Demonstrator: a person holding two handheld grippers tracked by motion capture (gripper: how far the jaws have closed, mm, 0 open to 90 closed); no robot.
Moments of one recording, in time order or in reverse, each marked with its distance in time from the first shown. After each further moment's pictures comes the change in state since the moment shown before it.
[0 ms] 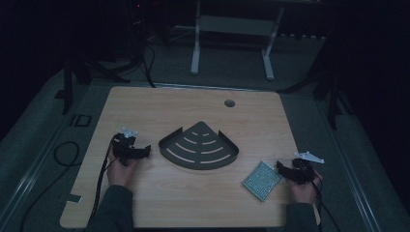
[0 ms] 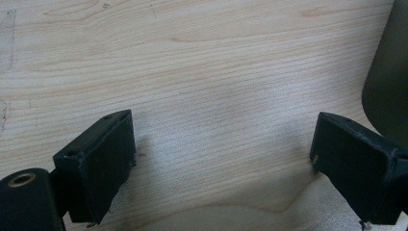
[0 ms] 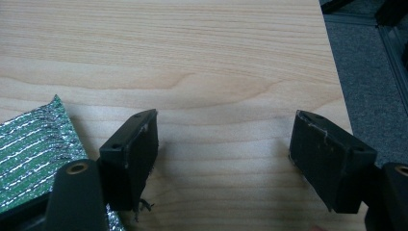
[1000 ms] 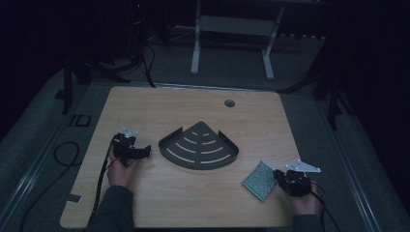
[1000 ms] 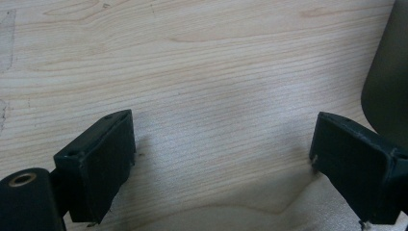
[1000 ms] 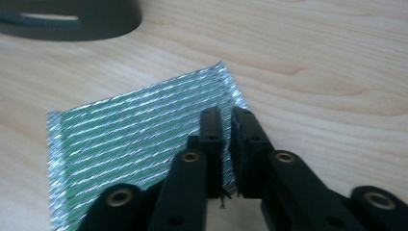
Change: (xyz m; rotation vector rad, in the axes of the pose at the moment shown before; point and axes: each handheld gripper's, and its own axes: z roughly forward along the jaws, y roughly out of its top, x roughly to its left) left arm -0.001 0.000 0.000 -0.002 0.003 -0.006; right arm 0.047 -0.005 -0.062 0.031 0.189 -0.209
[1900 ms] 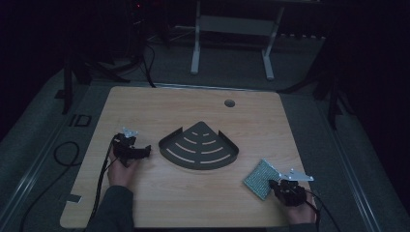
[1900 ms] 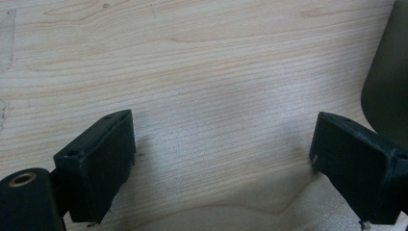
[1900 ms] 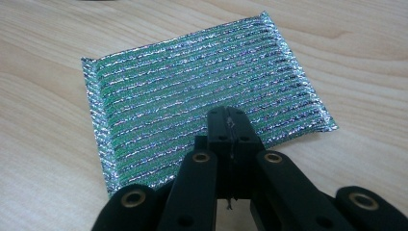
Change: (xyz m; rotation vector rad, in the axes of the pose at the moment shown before) left arm 0.000 0.000 0.000 0.000 0.000 0.000; right arm 0.020 -0.017 0.002 0.051 0.018 -0.018
